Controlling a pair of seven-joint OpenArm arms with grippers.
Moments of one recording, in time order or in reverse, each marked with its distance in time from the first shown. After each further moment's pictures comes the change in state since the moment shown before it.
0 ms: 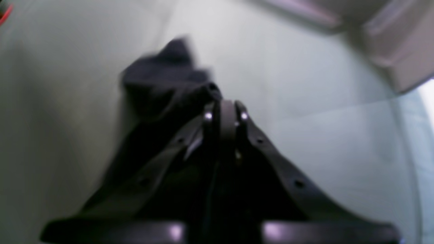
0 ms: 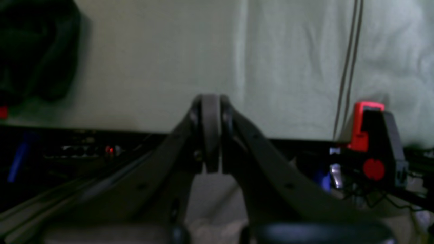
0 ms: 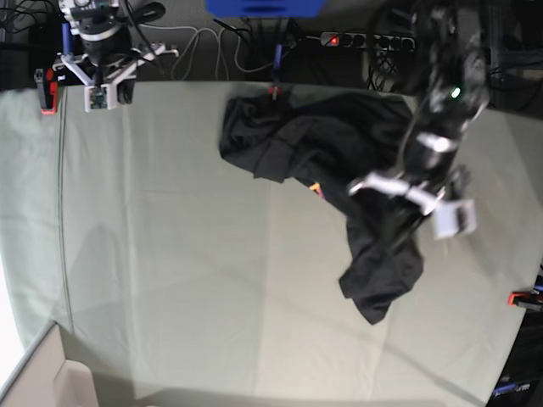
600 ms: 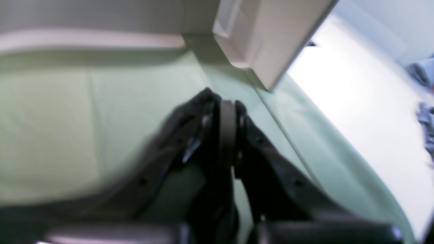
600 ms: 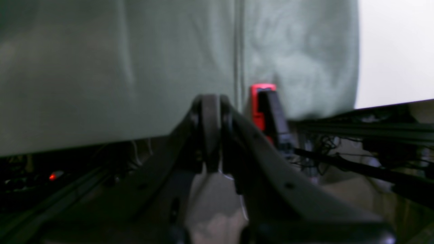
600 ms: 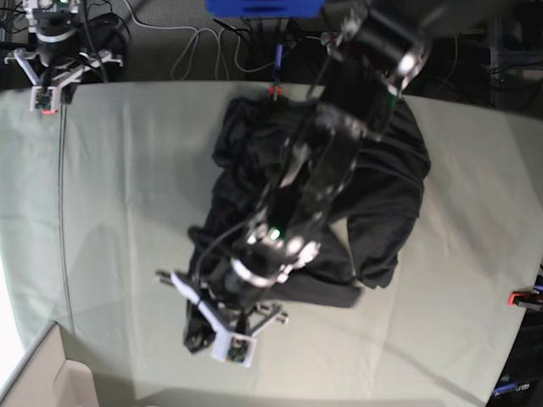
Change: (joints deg) left arm -35.6 14.2 28.0 -36.6 6.9 0.2 -8.5; right arm -0.2 -0.2 13.0 -0.1 0.0 0.0 -0.2
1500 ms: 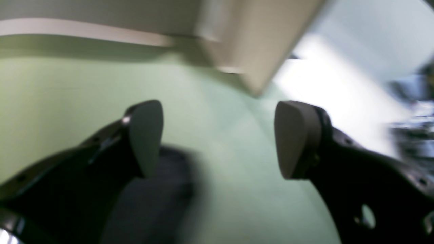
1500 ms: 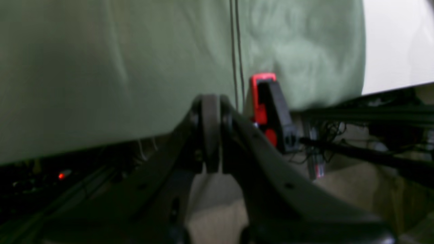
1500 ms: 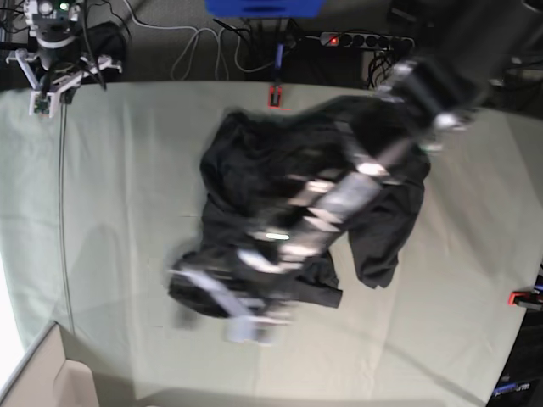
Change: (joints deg) left arm -10.3 -14.0 24.9 -14.2 -31.1 10.0 -24.7; right arm 3.0 -1.8 0.7 -0.1 0.0 0.0 -3.8
